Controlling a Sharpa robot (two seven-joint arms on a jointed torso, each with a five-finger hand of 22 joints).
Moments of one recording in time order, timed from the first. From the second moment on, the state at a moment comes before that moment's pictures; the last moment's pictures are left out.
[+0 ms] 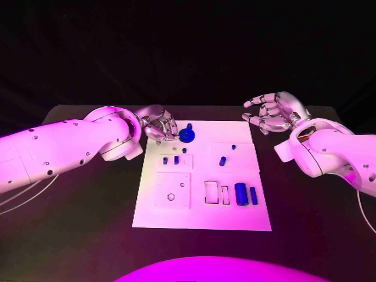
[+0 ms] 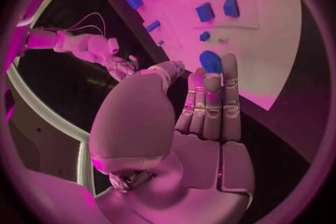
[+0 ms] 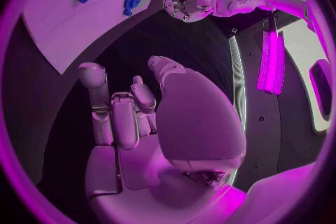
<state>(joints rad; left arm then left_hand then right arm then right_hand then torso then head) 1.27 -0.81 -0.07 1.48 -1.04 -0.18 -0.16 1.39 -0.24 0.48 0.24 0.33 0.73 0.15 0.48 0.76 0.87 0.08 0.77 0.57 1.16 0.02 1.03 0.99 0.17 1.01 0.11 0.83 0.60 1.26 -0.88 -0.12 1.55 -0.70 -0.60 0.12 1.41 -0.21 0.33 0.27 0.36 0.83 0.18 0.18 0.46 1.24 0.09 1.24 1.17 1.46 0.02 1.40 1.31 0.13 1.23 0.12 0.86 1.08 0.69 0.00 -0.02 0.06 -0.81</state>
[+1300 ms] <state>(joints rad) 1.23 -0.66 -0.10 1.35 -1.61 -0.17 -0.01 1.45 -0.27 0.38 0.28 0.33 0.76 0.14 0.39 0.56 0.83 0.11 0.56 0.33 1.23 0.04 1.17 1.03 0.17 1.04 0.14 0.86 0.63 1.26 -0.88 -0.12 1.54 -0.70 -0.60 0.12 1.41 -0.21 0.34 0.27 0.36 0.83 0.18 0.18 0.46 1.23 0.09 1.23 1.16 1.46 0.02 1.39 1.30 0.13 1.23 0.12 0.85 1.08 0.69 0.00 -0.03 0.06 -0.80</state>
